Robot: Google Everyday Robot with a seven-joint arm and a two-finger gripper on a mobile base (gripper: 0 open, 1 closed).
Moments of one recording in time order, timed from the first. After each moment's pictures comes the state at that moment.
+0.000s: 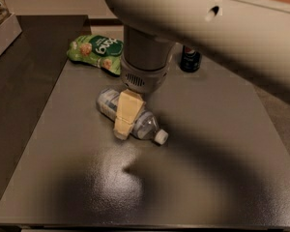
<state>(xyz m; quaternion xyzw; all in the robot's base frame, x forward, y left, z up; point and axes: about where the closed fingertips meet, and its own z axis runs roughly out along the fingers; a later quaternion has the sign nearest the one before) 0.475 0.003 0.888 -0.53 0.84 -0.02 0.12</state>
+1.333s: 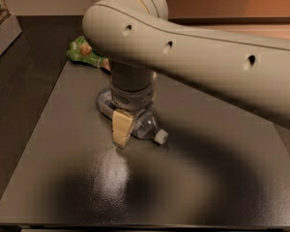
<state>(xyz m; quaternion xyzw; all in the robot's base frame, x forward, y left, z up) 0.478 0.014 0.830 -0.50 0.86 -0.04 0.06</state>
